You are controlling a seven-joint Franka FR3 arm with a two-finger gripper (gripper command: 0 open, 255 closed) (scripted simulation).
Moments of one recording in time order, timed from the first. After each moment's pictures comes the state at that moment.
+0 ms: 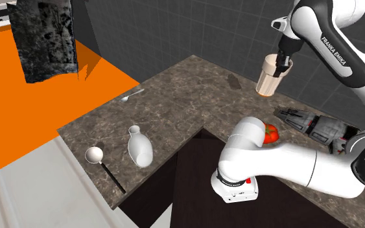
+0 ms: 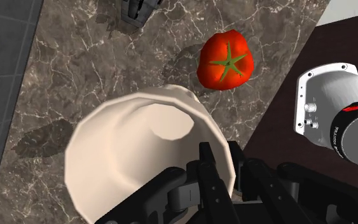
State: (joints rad) arm -0.49 -1.34 -0.68 -2.22 -0.83 1.13 -0.93
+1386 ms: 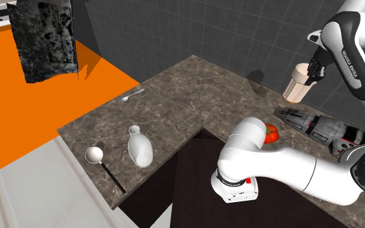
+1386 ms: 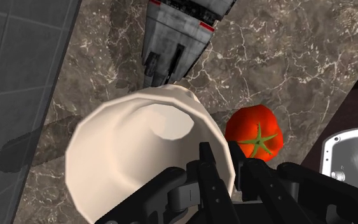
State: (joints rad) arm -0.53 -1.44 -0.89 -2.06 -1.13 1.12 -1.26
